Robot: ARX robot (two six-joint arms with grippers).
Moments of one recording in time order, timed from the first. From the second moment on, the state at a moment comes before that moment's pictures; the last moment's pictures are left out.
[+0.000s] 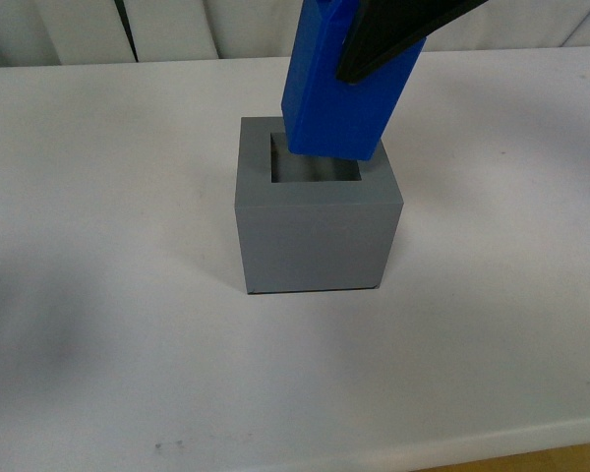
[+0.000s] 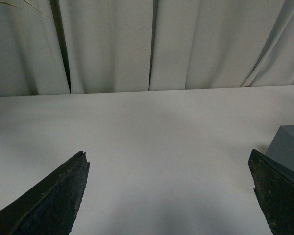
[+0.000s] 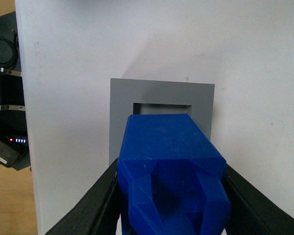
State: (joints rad) left arm 0.00 0.00 0.02 0.00 0.00 0.00; right arm 0.46 1.90 1.80 -1.15 -0.35 -1.21
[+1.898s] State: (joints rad) left arm 0.00 0.00 0.02 0.00 0.00 0.00; right arm 0.43 1.89 1.77 -1.00 -0.48 -1.07
